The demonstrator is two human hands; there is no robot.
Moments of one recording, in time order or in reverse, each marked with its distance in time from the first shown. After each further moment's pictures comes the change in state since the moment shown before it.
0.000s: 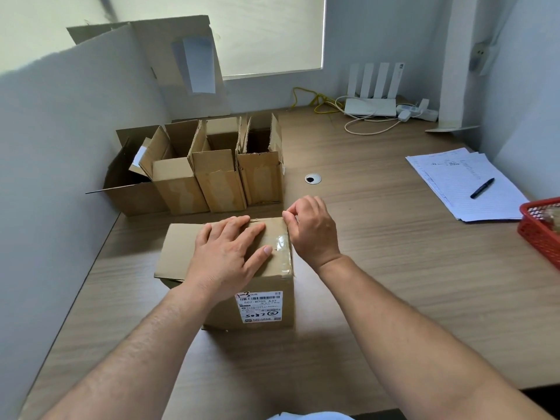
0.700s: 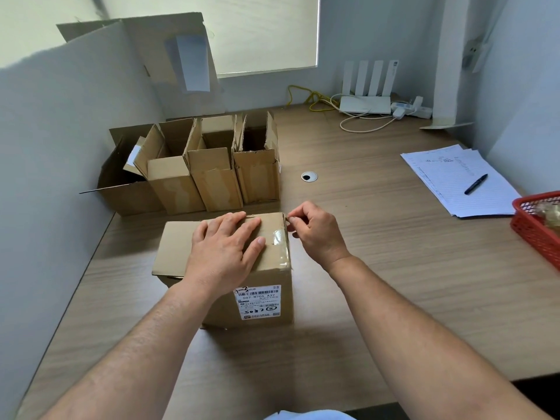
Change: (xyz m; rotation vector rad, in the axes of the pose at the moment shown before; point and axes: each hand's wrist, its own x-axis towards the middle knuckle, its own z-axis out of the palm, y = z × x) left_hand 0.004 0.002 -0.002 0.002 -0.001 -0.041; right_hand -0.006 0.010 -0.012 0.399 -0.256 0.351
